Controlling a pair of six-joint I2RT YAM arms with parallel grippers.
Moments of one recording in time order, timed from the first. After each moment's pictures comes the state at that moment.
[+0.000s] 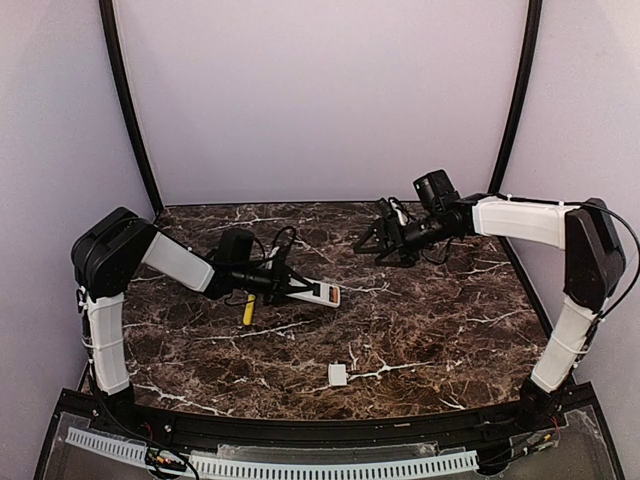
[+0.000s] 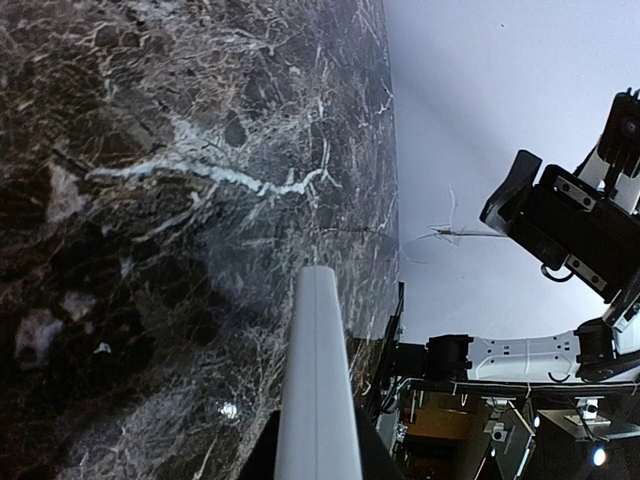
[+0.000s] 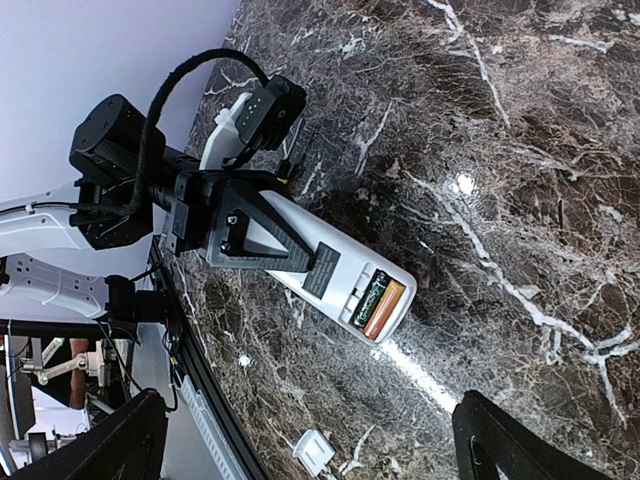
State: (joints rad) left arm -0.55 2.03 0.99 0.50 0.86 -1.02; right arm 0.49 1.75 1.28 -0.39 -0.78 0.42
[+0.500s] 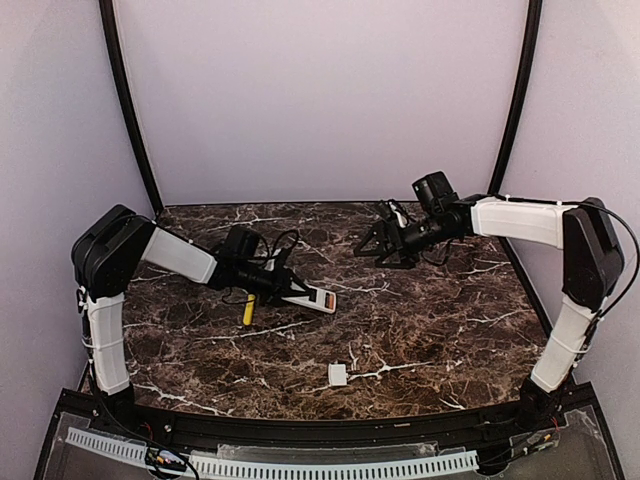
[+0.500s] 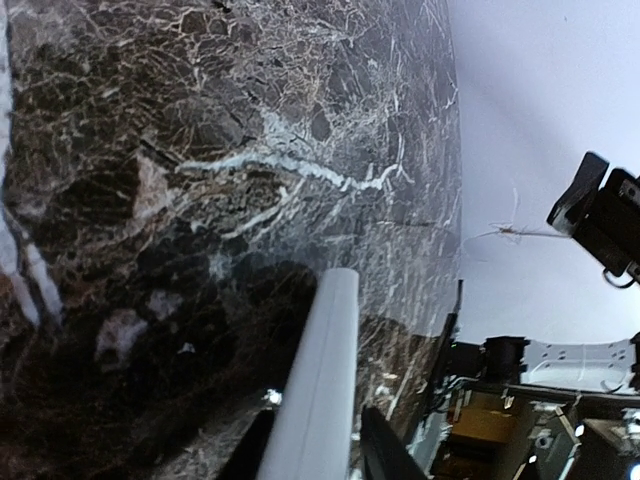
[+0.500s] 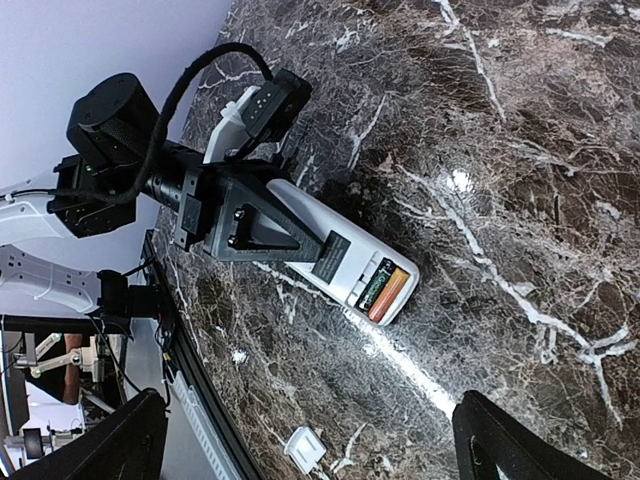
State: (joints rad) left arm -0.55 2.04 1.07 0.22 0.78 -0.85; right arm 0.49 1.76 1.28 -0.41 -0.77 0.39
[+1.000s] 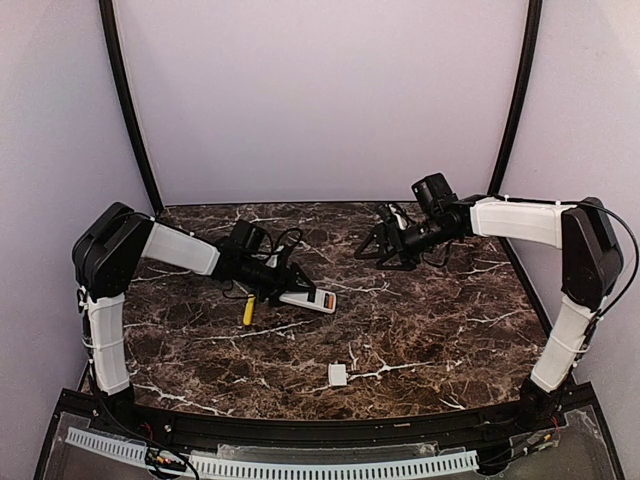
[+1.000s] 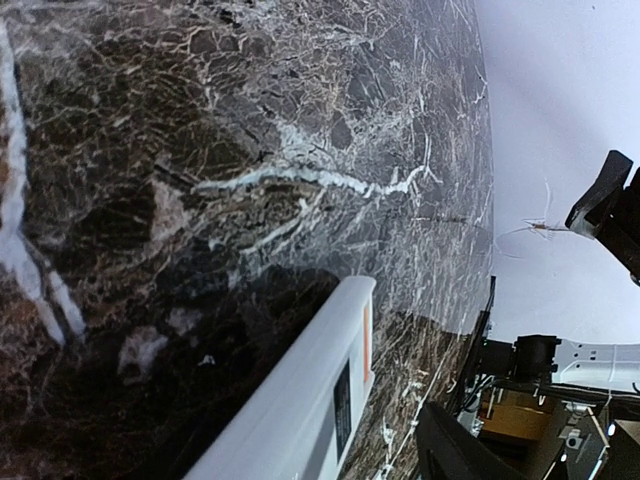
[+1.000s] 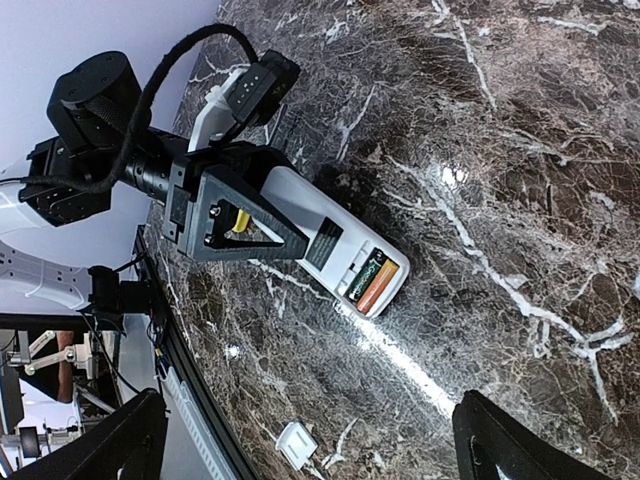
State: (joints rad) left arm -0.55 2.04 1.15 0.03 0.71 -0.73; right arm 0.49 1.77 1.28 -0.43 -0.76 0.37
